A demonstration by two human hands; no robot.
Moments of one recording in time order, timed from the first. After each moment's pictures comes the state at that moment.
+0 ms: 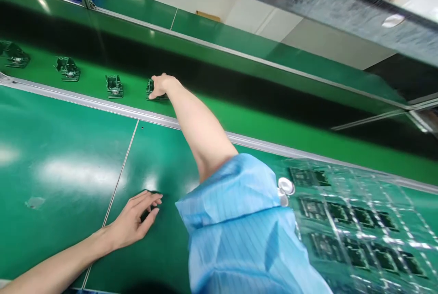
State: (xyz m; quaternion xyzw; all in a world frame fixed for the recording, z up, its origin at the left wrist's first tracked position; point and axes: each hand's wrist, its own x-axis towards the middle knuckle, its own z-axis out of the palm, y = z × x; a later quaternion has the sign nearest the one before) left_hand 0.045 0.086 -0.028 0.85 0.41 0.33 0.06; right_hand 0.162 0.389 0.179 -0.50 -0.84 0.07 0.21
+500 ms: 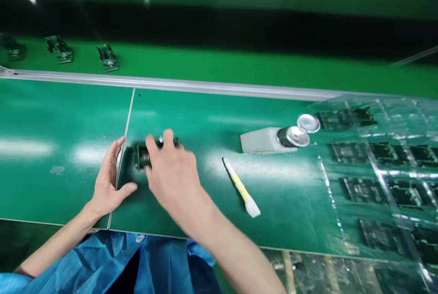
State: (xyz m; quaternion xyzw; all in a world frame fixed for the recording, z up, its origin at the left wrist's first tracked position) left_hand -0.001 0.046 0.004 0.80 0.46 0.40 0.04; right_hand 0.206 0.077 0.028 -0.48 -0.80 0.06 0.35
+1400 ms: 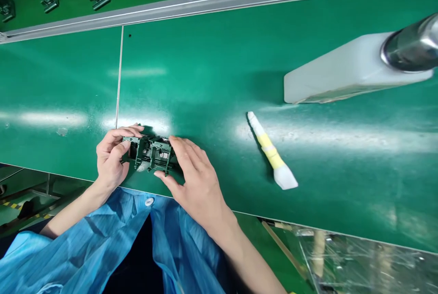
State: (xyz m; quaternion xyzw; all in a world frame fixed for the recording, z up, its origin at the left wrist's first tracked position) left_hand 0.031 0.026 -0.007 0.70 0.50 0.49 0.14; right_hand 0.196 0.031 -0.114 -0.30 -0.69 0.27 0.60
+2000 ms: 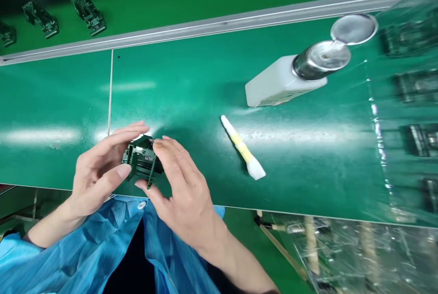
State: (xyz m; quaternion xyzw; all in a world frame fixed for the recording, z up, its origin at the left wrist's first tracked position) left_hand 0.085 0.004 0.038 0.81 0.43 0.33 0.23; right_hand 0.220 0.012 -0.082 -0.27 -0.63 0.23 0.70
